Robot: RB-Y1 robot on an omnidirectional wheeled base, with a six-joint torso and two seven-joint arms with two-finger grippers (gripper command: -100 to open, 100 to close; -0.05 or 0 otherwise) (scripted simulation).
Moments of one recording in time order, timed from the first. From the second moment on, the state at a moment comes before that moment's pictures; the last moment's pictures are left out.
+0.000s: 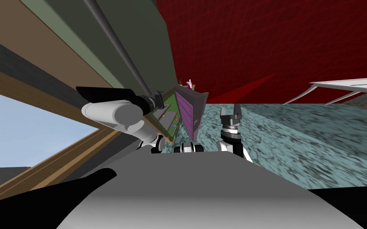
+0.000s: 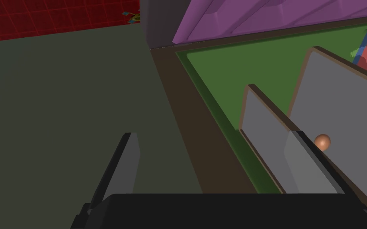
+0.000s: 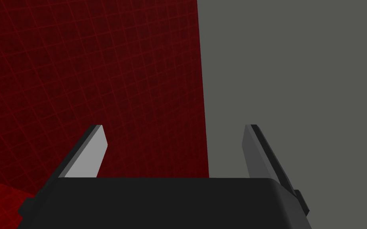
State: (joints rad) left arm -0.65 0.12 0.18 -2.57 0.21 1.85 0.08; right arm 0.49 0.01 -0.06 -2.21 0.03 -0.61 -0.10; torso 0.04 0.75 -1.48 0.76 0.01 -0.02
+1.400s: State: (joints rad) left arm -0.69 0.14 0.17 -2.59 0.15 1.88 0.09; right arm 0.49 0.01 -0.06 -2.21 0.03 -0.61 -0.10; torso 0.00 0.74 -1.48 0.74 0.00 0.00
